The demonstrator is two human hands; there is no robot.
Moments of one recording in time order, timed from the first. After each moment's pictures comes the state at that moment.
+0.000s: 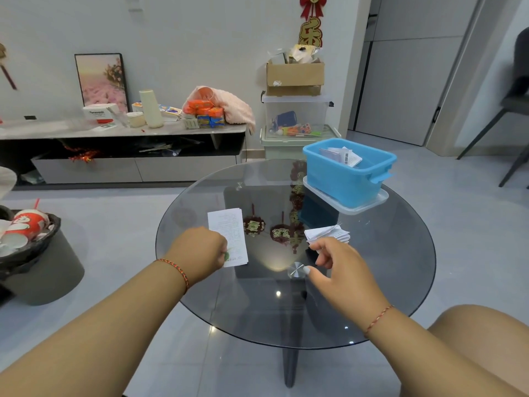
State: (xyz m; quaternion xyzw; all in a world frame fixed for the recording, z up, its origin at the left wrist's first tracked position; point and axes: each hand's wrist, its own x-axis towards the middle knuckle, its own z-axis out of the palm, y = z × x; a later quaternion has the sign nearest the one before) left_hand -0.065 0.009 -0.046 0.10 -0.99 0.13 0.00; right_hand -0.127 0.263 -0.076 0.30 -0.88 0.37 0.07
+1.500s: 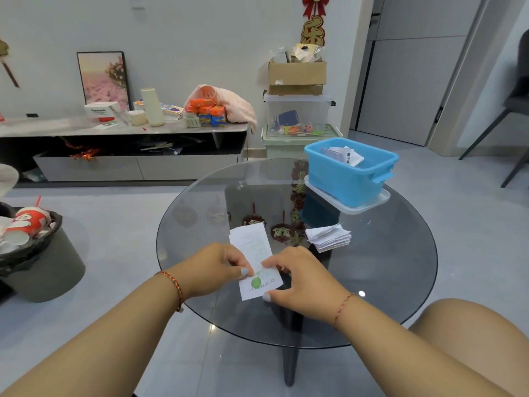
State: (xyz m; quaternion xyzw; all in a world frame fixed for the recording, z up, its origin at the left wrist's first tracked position) left_hand -0.043 0.031 -0.050 0.11 -0.92 -0.38 -0.07; right_hand -0.110 0.223 -0.063 0.43 -0.86 0.27 -0.07
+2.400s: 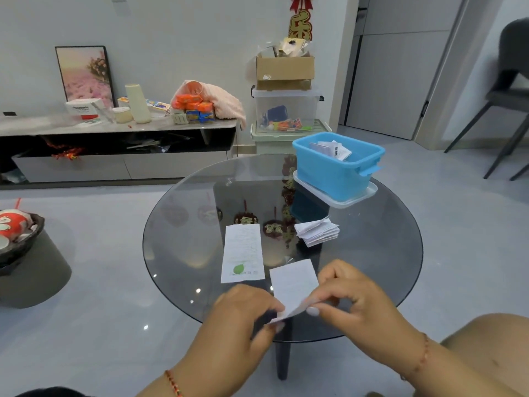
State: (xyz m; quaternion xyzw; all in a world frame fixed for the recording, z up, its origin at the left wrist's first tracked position) left_hand 0.018 0.117 -0.076 -0.03 -0.95 -0.28 0.14; right_hand -0.083 0.306 -0.061 0.41 -0.77 0.49 -0.05
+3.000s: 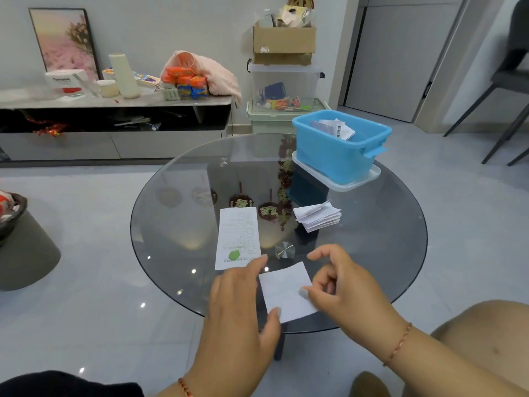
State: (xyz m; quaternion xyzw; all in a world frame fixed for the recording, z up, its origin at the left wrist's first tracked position) left_hand 0.016 0.138 -0.100 0.09 -0.93 -0.26 0.25; right_hand -0.088 0.290 -0.076 0.28 -0.87 0.39 -0.08
